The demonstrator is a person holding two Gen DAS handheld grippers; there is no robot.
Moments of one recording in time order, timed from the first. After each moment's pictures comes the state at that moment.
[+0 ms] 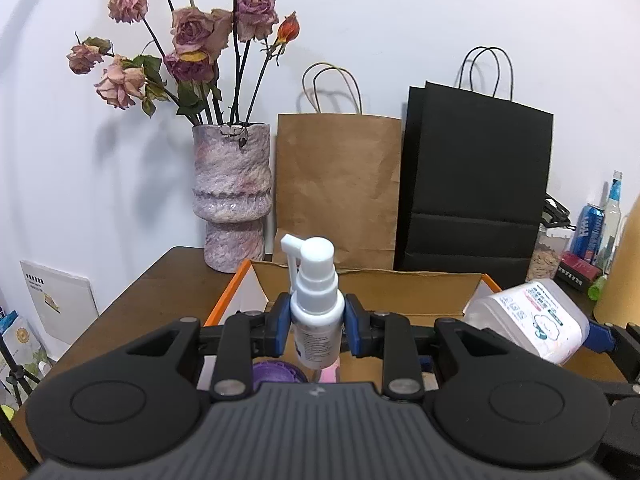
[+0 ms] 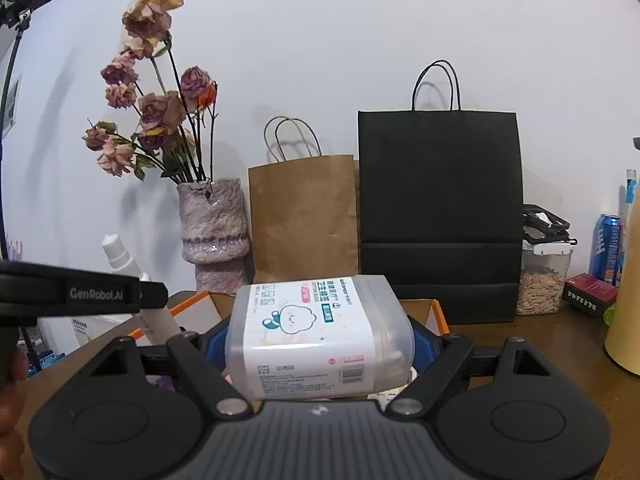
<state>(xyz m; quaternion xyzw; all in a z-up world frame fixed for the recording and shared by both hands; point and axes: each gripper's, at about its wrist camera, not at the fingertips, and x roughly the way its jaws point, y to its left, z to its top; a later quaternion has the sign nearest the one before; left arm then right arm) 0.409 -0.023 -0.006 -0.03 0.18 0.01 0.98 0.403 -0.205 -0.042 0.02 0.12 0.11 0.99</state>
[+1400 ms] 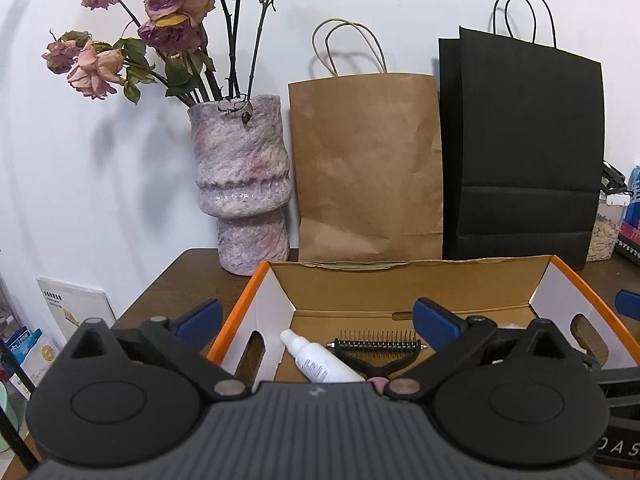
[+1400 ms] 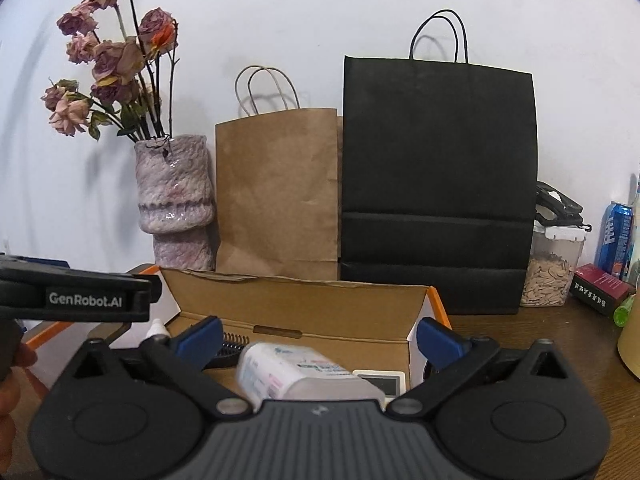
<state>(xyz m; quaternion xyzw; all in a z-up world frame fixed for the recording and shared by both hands) 0.483 -0.020 -0.032 0.02 0.20 0.05 0.98 0.476 -0.196 -0.065 0.00 0.16 0.09 0.98</state>
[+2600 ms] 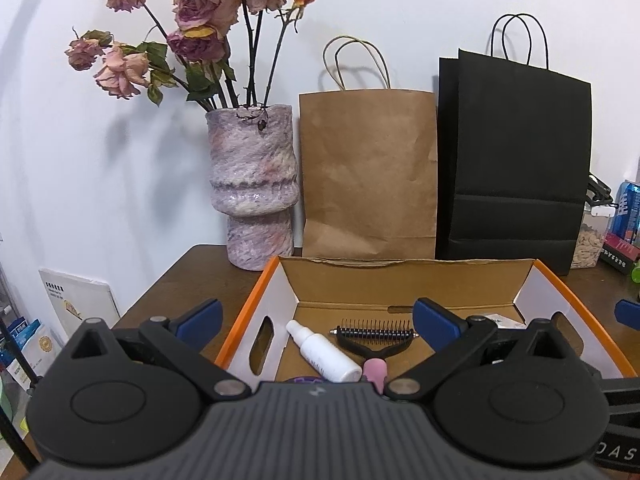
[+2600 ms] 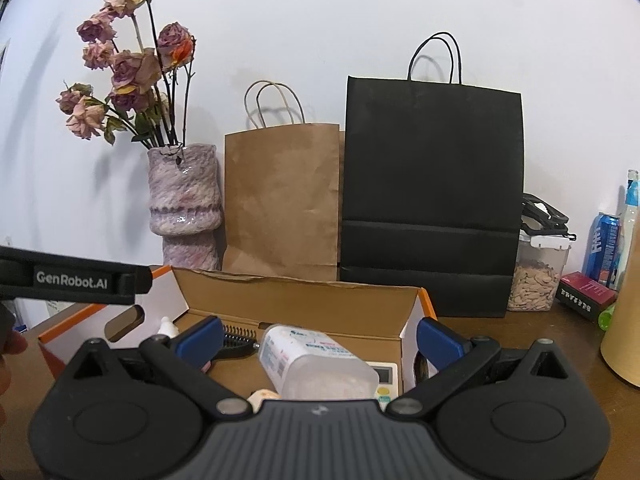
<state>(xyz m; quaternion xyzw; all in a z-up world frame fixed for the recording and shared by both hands) 0.444 -0.011 -0.024 0.01 0.20 0.05 0.98 0.438 -0.198 -0.061 -0.01 0.14 0.08 0.99</state>
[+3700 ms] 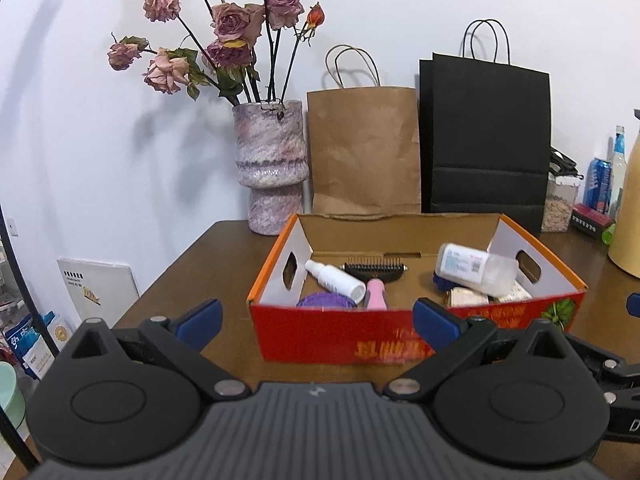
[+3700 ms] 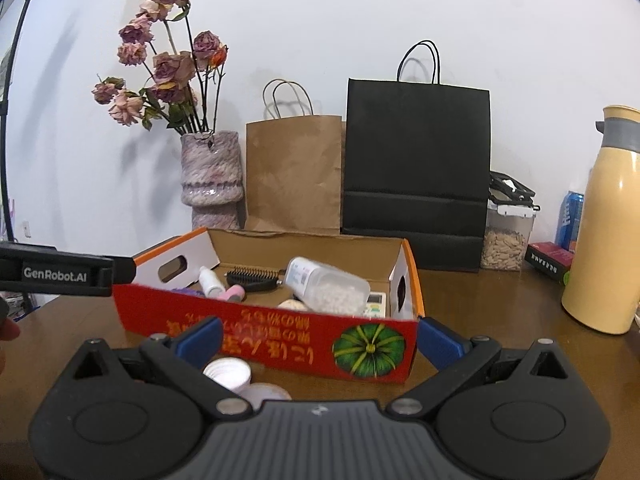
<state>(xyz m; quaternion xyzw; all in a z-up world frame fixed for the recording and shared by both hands) 0.327 -0.003 -0.035 0.02 0.20 0.04 0.98 0.320 -0.211 -0.069 -0.01 0.17 0.09 0.98</state>
